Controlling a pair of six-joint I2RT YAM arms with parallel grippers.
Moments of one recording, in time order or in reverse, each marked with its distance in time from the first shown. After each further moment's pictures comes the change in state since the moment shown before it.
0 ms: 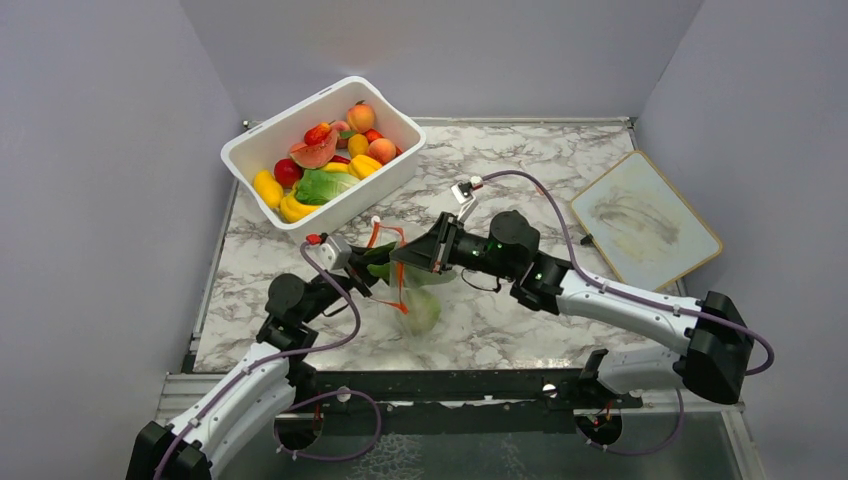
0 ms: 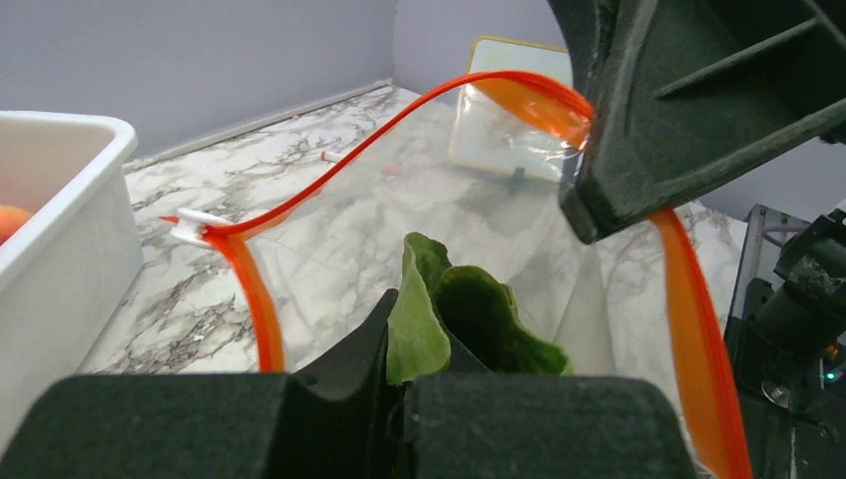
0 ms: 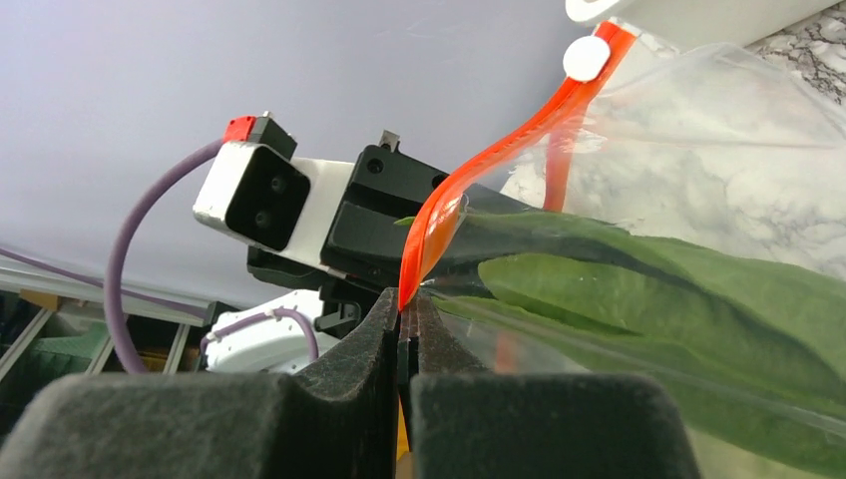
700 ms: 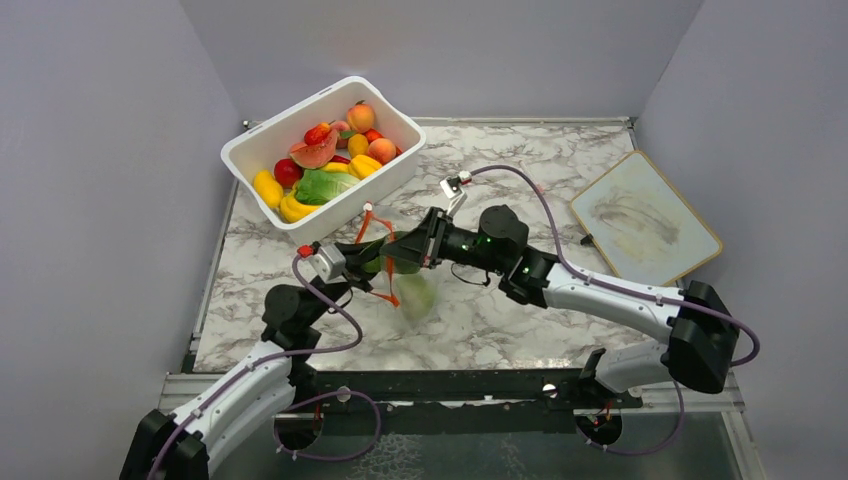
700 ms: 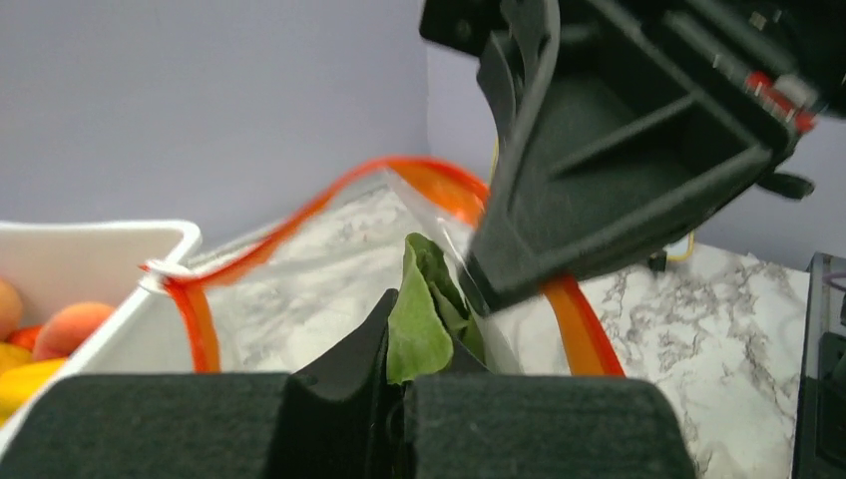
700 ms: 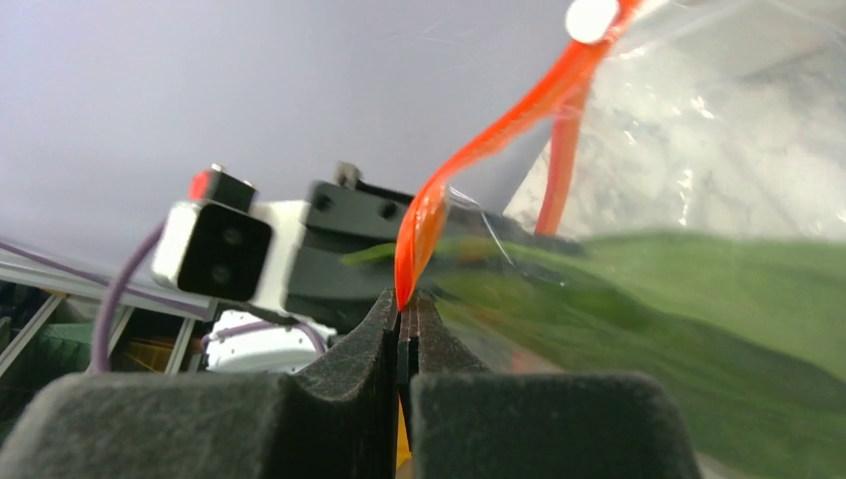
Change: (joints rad) left arm -0.047 0.012 -0.021 0.225 -0.082 0.075; right arm -0.001 0.078 0.032 0.063 -0.032 -0.001
